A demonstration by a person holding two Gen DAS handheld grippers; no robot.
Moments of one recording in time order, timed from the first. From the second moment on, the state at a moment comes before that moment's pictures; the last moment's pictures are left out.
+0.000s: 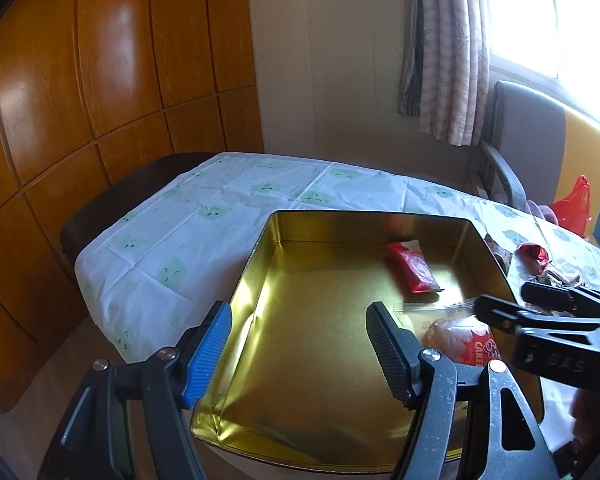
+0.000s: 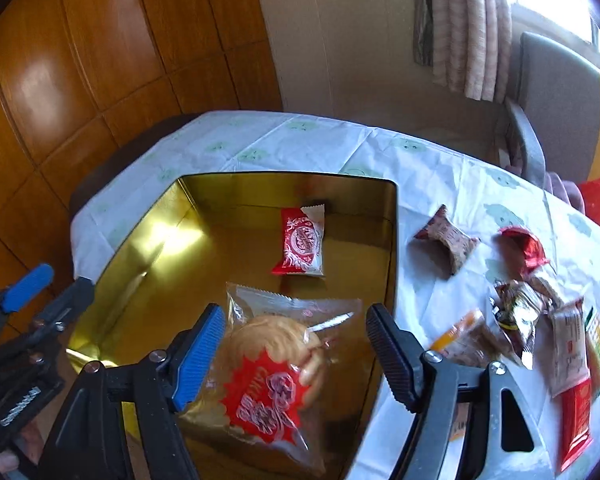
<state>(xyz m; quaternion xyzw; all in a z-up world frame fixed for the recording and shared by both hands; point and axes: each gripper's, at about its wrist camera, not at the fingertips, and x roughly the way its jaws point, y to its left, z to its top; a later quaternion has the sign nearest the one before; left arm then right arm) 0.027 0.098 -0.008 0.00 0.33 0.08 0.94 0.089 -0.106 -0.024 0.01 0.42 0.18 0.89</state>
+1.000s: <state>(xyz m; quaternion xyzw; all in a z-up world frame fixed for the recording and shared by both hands) 0.053 -0.061 0.017 0.11 0.38 -0.20 0.90 -0.040 -0.284 -0.080 0.08 0.45 0.00 0.89</state>
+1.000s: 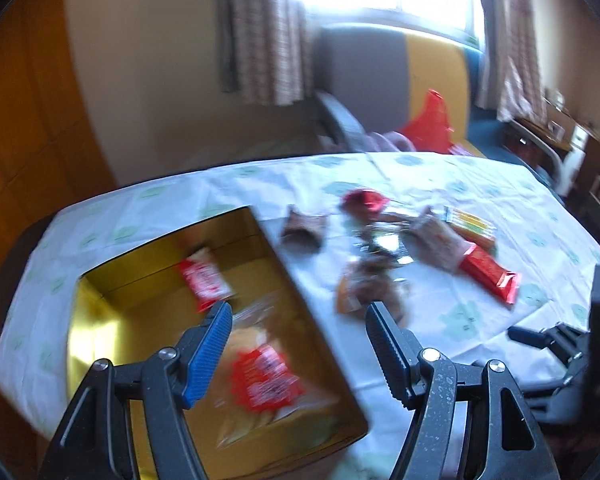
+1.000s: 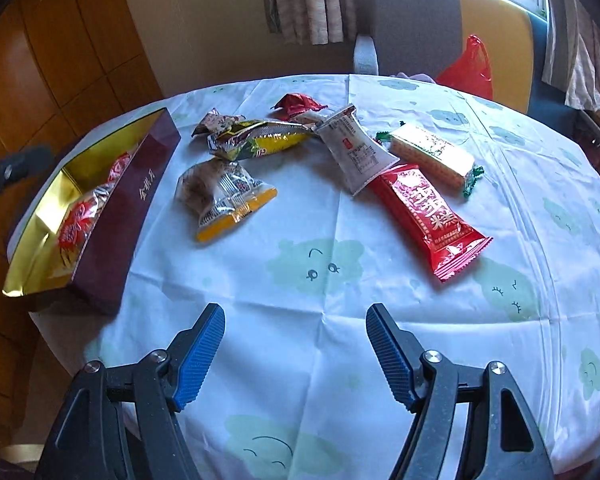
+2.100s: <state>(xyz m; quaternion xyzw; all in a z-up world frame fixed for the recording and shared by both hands) 0.173 -0.209 -0.058 0.16 0.49 -0.28 0.81 -0.045 -0.268 -0.106 0.04 0.46 0.06 0.89</state>
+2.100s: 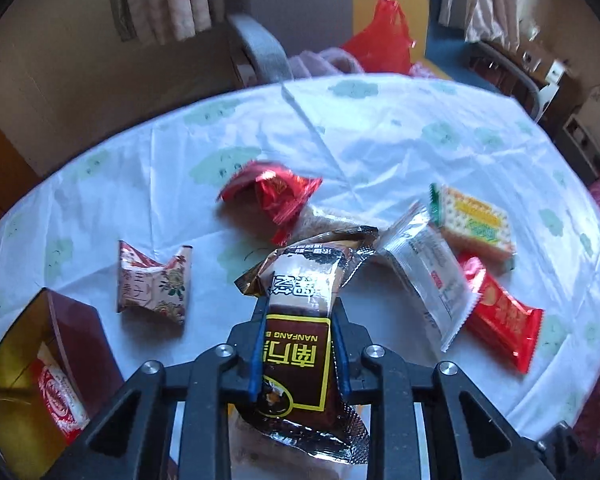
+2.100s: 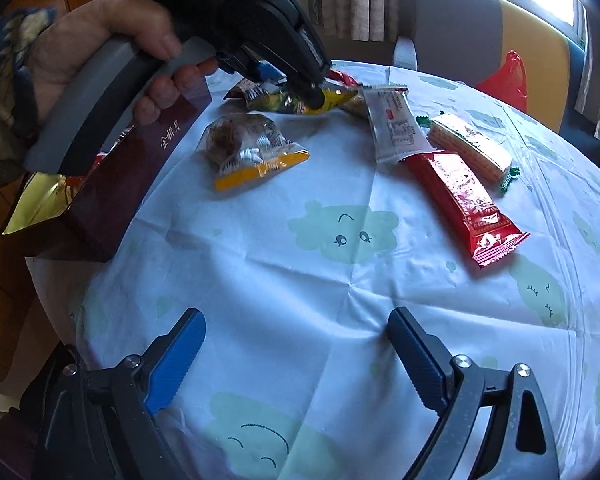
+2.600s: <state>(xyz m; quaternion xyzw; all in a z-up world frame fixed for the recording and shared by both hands) 0.024 -0.169 -0.049 0.18 0.45 -0.35 0.80 -0.067 -0.316 -0.093 0.08 0.45 0.01 0.89</state>
